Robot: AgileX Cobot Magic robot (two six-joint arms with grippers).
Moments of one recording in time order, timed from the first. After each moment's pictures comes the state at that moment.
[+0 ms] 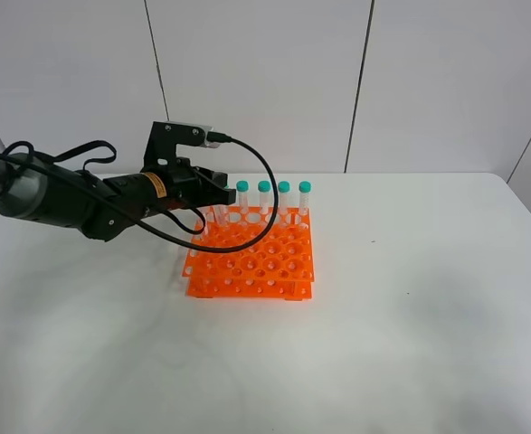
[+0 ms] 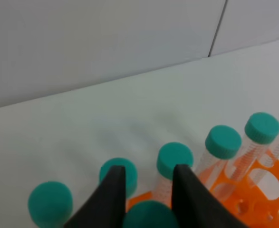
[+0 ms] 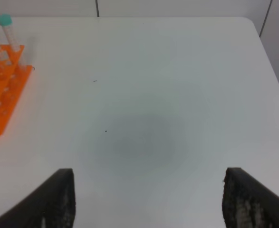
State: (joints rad) left arm -0.36 1.97 -1.01 0.26 -0.52 -0.29; right arm 0.05 -0.01 -0.49 -0.09 1.03 0.07
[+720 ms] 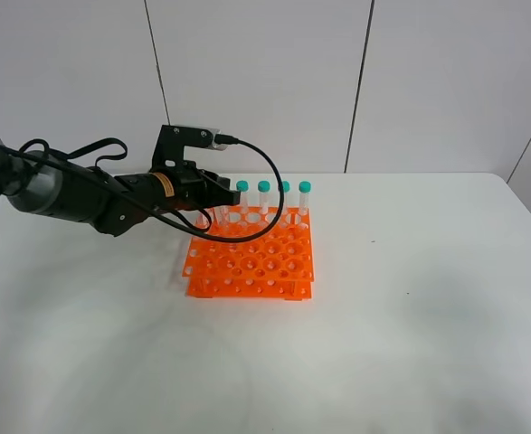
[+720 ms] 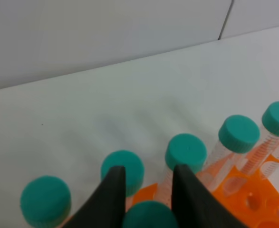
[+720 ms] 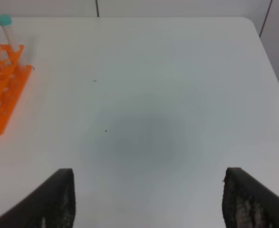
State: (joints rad) left arm -0.36 2.02 -1.07 0.26 -0.44 -0.31; right arm 0.05 -0.01 -0.49 -0.09 1.03 0.07
